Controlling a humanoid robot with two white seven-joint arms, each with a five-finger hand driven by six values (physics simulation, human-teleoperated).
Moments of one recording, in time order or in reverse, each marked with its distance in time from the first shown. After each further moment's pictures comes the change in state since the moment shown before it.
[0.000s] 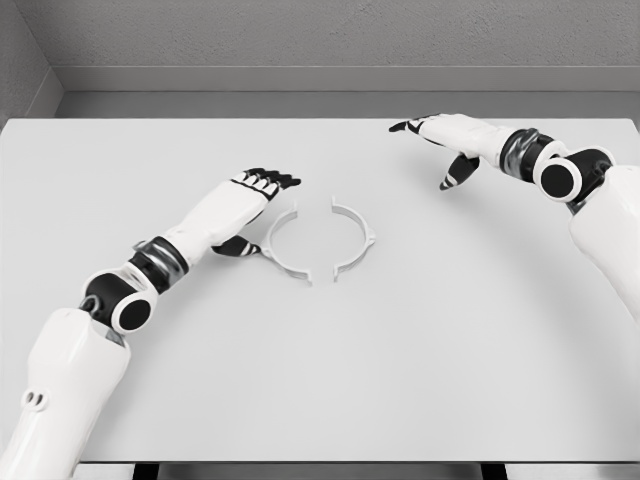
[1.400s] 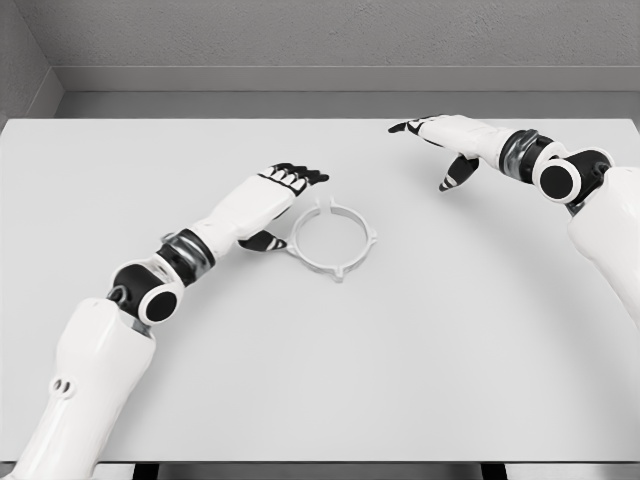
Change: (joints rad) left arm -0.044 -0.058 -0.044 0.028 -0.017 0.003 -0.002; right arm 0.003 0.002 0.000 0.001 0.000 0.000 -0.003
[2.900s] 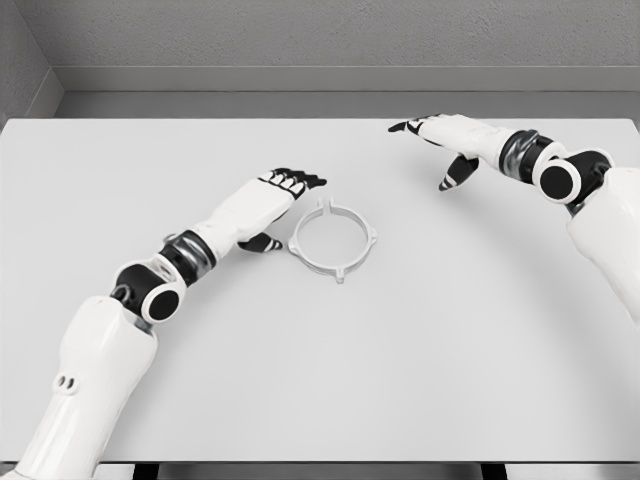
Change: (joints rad) left arm -0.014 -0.006 -0.002 0.047 -0.016 -0.002 0.001; right arm 0.002 0.000 -0.001 0.000 -0.003 -0.002 -0.004
